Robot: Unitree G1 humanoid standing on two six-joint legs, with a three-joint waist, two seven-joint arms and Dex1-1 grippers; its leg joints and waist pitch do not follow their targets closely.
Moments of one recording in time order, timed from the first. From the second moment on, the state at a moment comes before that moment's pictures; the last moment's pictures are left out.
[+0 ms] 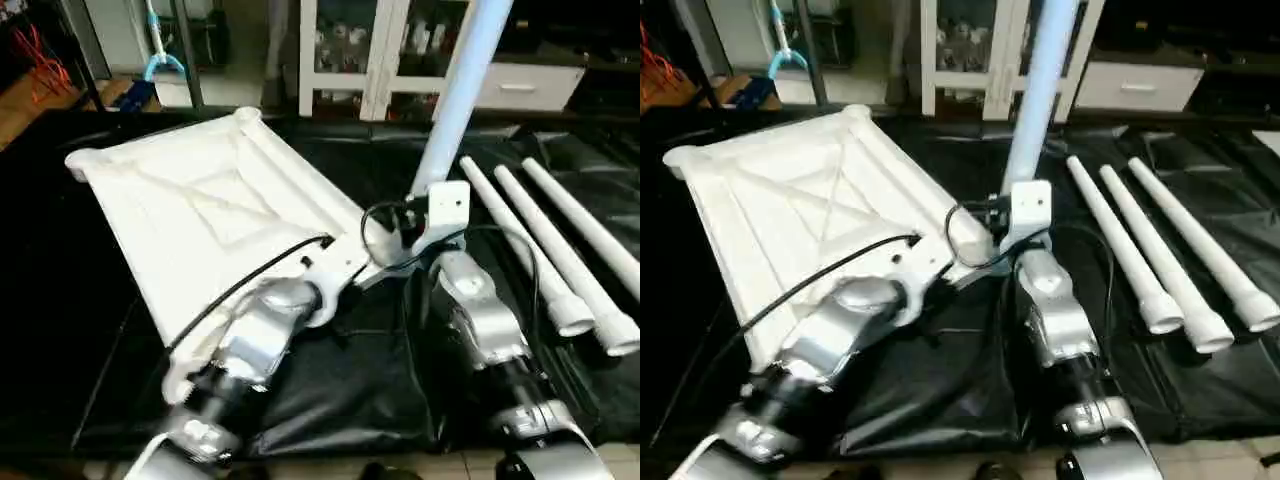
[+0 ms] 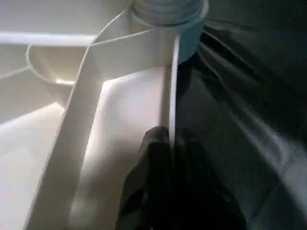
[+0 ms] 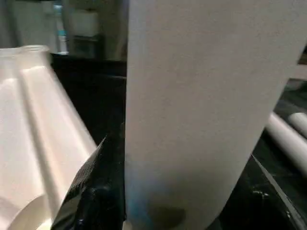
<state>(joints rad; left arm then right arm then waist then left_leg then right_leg) -0.56 -0.04 -0.30 0.35 0.16 0.65 -0.45 -0.57 -0.09 0.05 0.55 0.10 0.06 -0.15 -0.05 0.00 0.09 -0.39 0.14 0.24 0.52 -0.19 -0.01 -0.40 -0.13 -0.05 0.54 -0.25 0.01</state>
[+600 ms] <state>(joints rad) -0.57 -0.05 -0.29 0.35 0.13 0.65 -0.41 -0.62 -0.06 0.04 0.67 0.09 -0.08 -0.16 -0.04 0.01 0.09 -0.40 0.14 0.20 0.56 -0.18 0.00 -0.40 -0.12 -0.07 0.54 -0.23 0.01</state>
